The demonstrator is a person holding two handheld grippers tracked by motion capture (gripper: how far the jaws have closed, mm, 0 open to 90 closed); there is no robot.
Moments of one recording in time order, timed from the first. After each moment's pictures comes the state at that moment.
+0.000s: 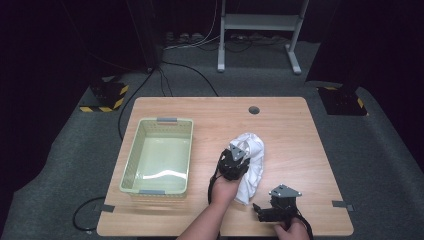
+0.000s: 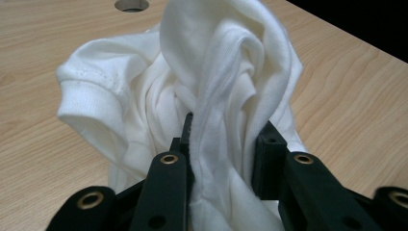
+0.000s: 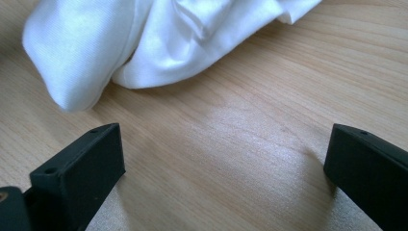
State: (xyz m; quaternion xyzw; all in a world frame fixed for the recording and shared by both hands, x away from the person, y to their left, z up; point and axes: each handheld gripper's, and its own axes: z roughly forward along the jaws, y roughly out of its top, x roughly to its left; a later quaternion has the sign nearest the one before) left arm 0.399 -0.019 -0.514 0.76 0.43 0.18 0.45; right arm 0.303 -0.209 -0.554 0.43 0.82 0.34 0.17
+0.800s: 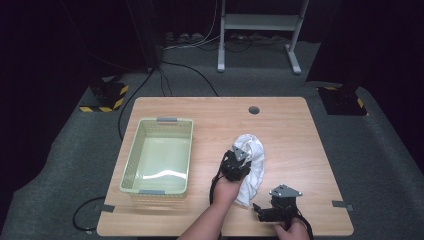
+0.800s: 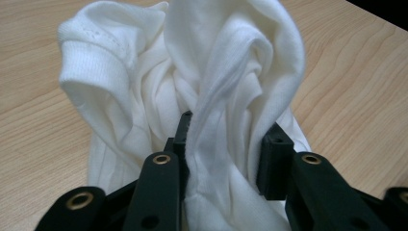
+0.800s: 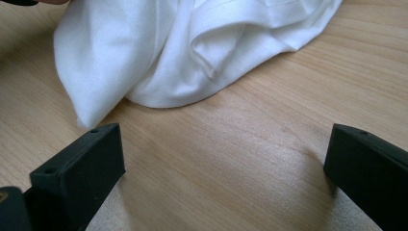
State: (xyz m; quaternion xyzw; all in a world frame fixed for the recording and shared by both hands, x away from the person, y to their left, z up) left arm 0.403 -0.026 -0.527 0.78 0.44 0.17 0.43; right arm 0.303 -0.210 -0.554 0.43 0.82 0.34 0.17
